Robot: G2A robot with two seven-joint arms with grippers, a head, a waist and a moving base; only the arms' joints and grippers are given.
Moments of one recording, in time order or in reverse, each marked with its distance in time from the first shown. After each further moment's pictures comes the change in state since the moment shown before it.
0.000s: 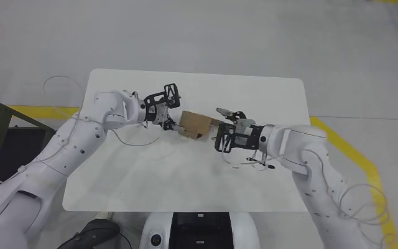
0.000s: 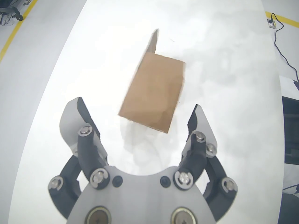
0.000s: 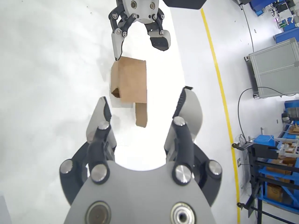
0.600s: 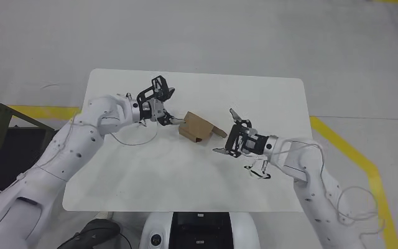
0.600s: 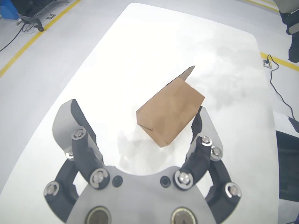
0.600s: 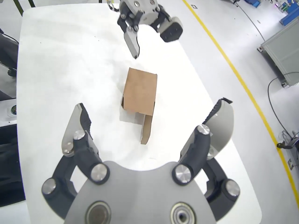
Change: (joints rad) left arm 0.117 0.010 -0.120 0.025 -0.019 0.074 0.154; right arm -0.117 0.020 0.031 0.119 0.037 0.119 -0.227
